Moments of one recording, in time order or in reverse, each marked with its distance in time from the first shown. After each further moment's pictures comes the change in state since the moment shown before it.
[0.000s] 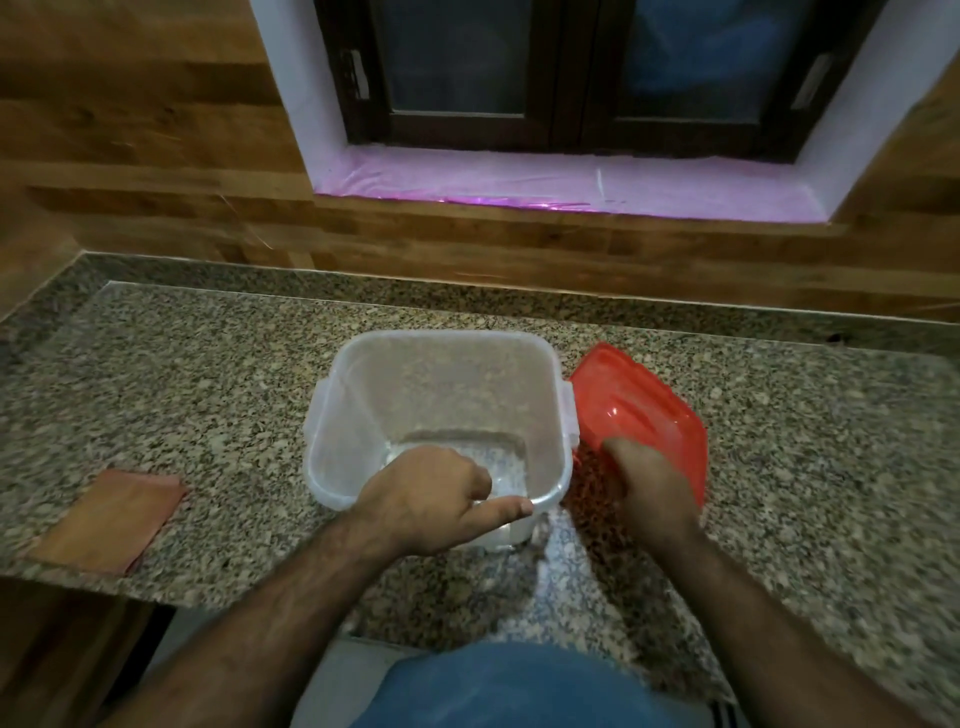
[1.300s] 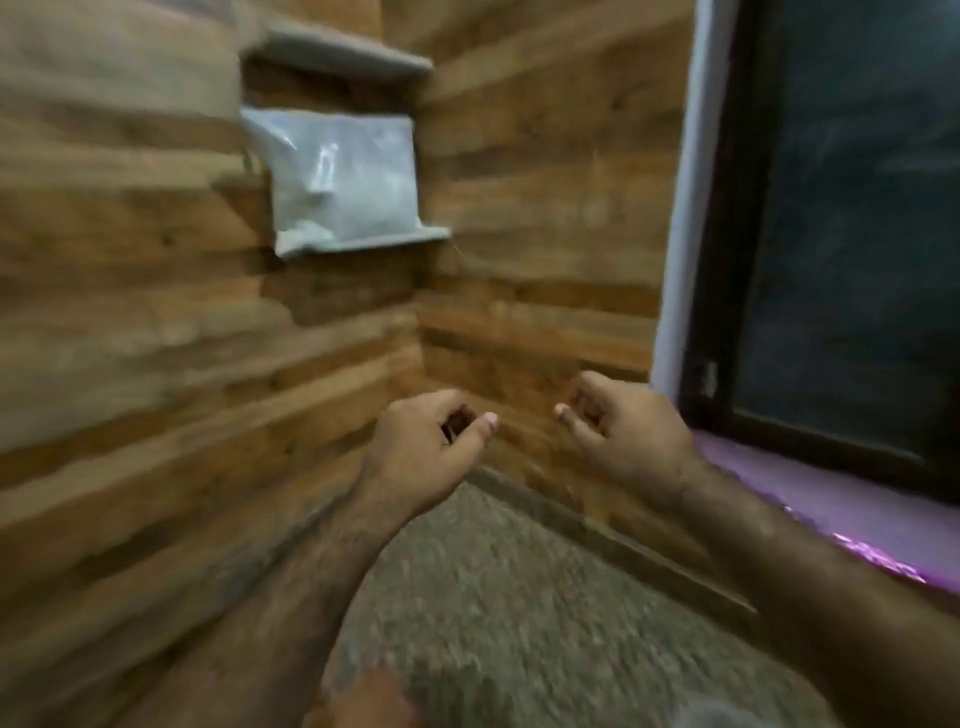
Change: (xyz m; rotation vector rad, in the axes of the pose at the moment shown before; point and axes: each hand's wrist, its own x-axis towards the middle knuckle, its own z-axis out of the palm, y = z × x) left_hand -0.144 -0.297 -0.269 -0.131 1.061 -0.656; right_hand 0.346 -0.482 -0.073 0.227 0.045 -0.701
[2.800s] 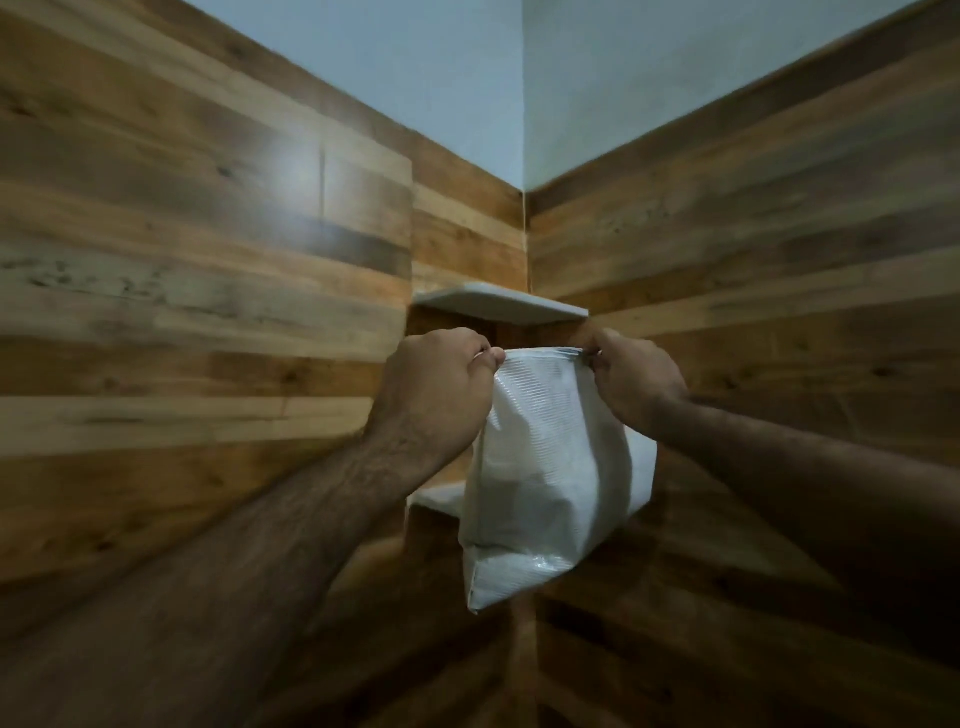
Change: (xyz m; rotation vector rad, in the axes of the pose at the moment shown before) left_hand 0.292 -0.110 -0.220 0.175 0.461 0.224; right_hand 0.434 -0.157 0.013 -0.133 0.403 -0.128
